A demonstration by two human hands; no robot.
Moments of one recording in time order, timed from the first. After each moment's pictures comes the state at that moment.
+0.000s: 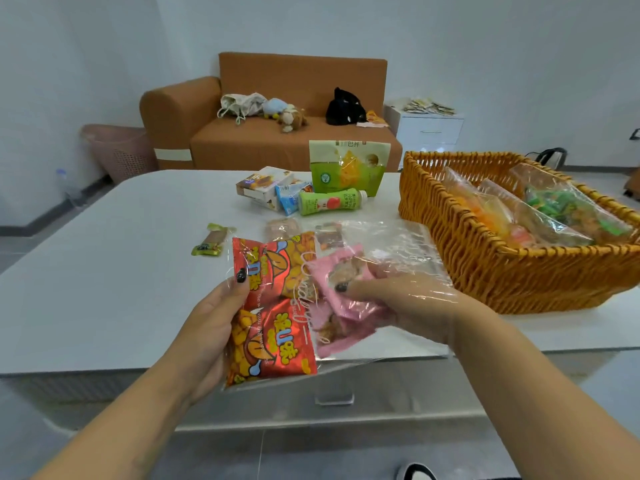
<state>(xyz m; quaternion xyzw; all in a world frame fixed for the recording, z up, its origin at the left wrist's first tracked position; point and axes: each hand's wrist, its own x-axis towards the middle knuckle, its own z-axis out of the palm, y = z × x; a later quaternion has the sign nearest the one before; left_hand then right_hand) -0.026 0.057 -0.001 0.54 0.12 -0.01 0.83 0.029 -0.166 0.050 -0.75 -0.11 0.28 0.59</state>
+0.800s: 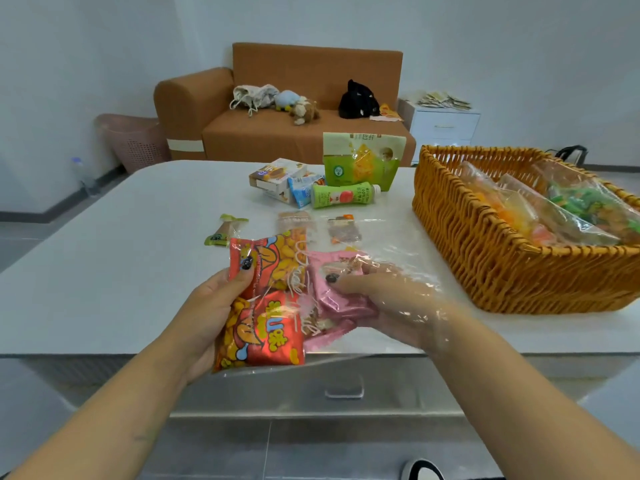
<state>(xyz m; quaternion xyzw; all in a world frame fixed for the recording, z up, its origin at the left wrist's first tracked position) -0.024 0.076 0.003 0.59 0.17 -0.02 0.79 0.029 -0.132 0.032 -0.66 -0.08 0.30 0.68</state>
